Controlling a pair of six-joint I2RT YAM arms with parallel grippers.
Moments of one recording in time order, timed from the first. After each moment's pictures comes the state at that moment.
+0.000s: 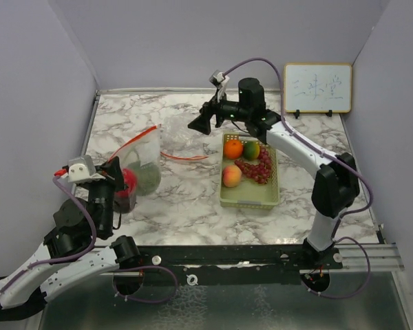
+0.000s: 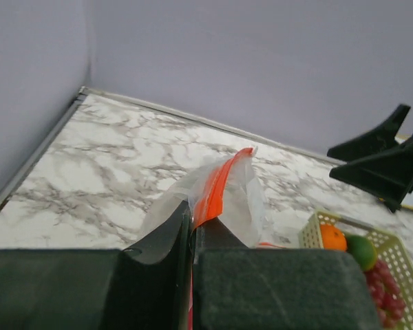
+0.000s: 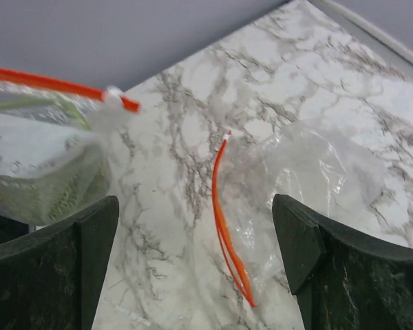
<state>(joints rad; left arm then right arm) -1.04 0.31 0.83 -0.39 -0.99 -0.16 0.58 1.78 1.54 0.05 -0.68 0.11</state>
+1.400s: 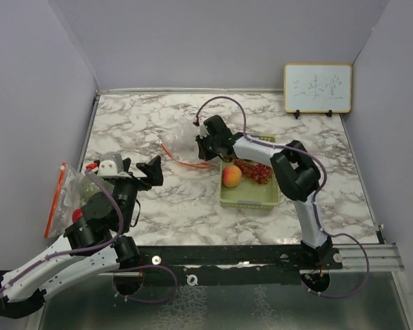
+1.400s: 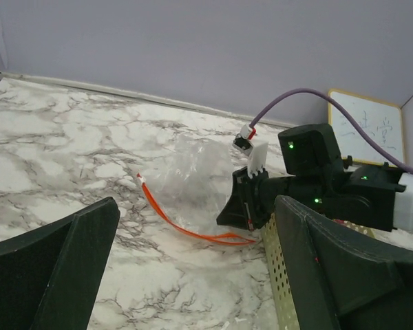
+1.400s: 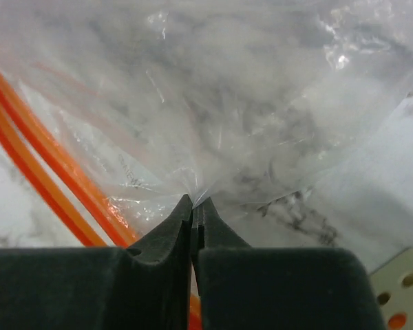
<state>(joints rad) -1.04 0.38 0.67 -0.18 -0.92 -0.22 0.70 2.23 1.63 -0.19 -0.13 0.11</state>
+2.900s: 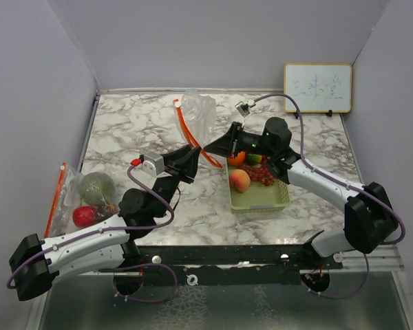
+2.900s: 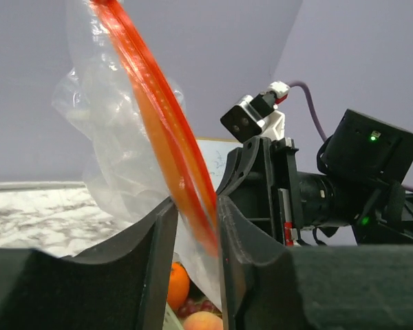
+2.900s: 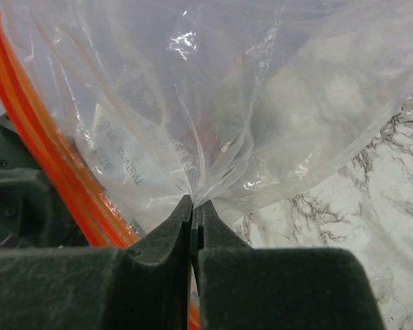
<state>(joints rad) -1.03 0.82 0.44 0.88 -0.48 -0.12 0.60 1.46 0.95 0.55 -0.72 0.80</state>
